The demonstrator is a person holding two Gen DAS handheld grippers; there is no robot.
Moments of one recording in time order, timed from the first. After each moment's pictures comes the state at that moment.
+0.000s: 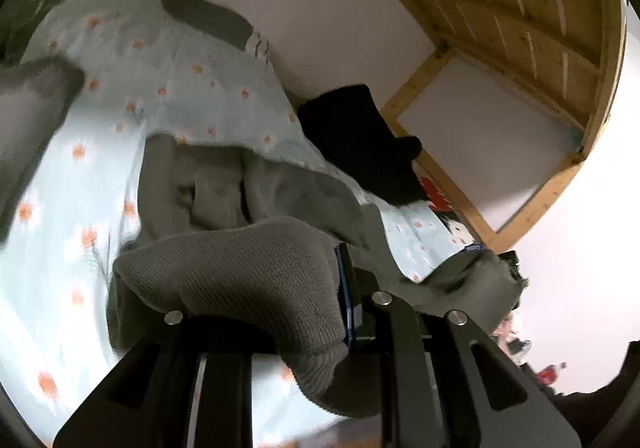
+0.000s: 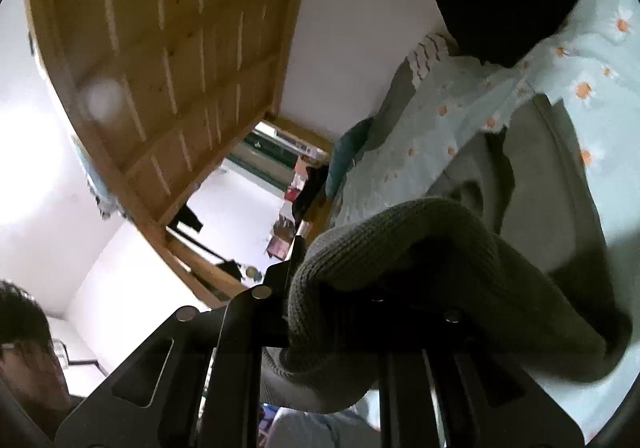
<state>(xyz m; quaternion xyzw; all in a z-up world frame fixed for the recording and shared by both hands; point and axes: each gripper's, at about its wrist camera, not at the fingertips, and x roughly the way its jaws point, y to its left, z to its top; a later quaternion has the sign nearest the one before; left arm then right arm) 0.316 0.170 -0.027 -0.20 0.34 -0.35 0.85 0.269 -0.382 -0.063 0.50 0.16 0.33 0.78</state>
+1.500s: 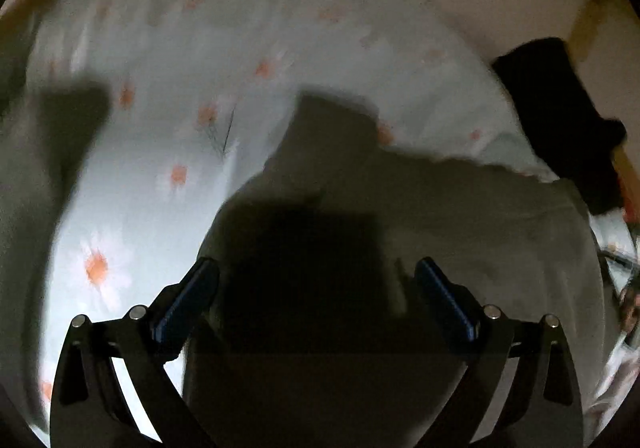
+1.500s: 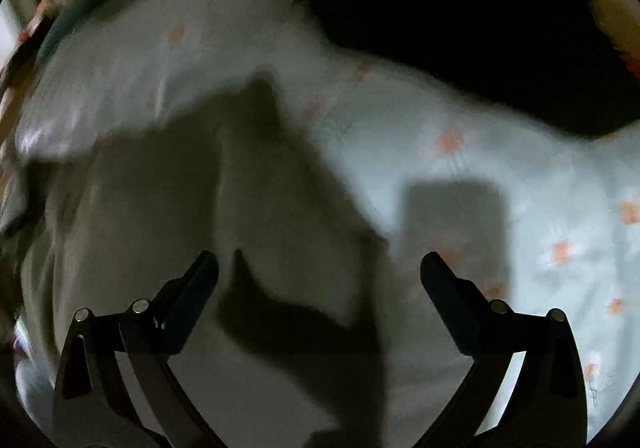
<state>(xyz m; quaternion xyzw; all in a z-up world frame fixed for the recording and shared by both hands) 0.549 0.127 -0.132 -0.09 0.49 -0.11 0.86 0.533 -0.385 -0.104 0.11 0.53 0.02 0.84</state>
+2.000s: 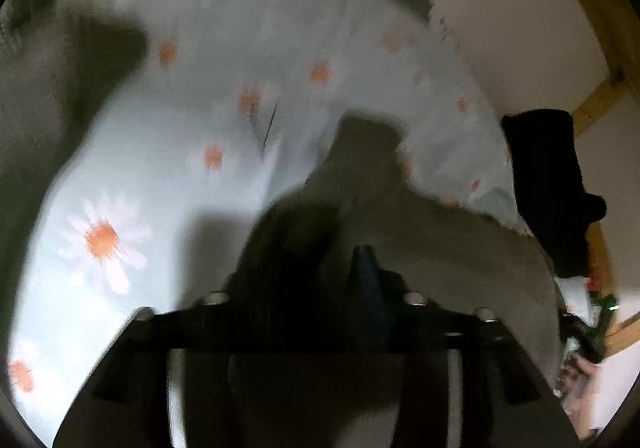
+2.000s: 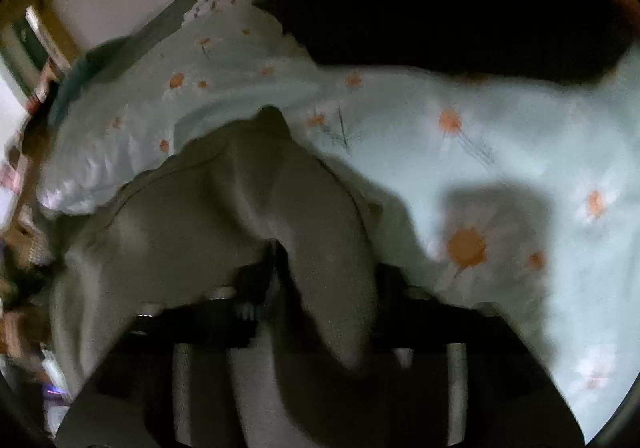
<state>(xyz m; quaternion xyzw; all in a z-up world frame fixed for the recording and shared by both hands) 0.523 0.177 -0.098 -0.17 0.42 -0.09 0.88 0.490 -0.394 -0.086 0.18 0.43 -0.03 0.89</state>
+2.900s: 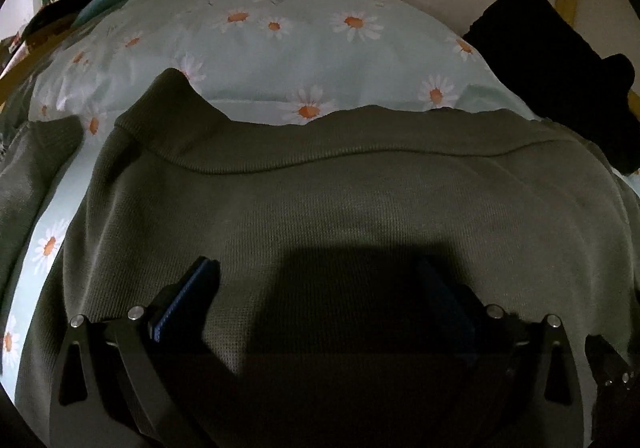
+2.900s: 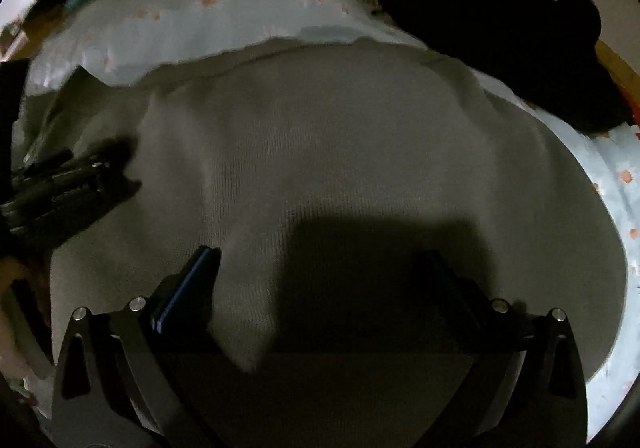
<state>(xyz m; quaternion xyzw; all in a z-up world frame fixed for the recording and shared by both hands) 0.492 0.016 -0.142 0.03 0.41 -0.05 0.91 0.418 -0.198 -0.106 0.03 0.45 -0.05 0.89</state>
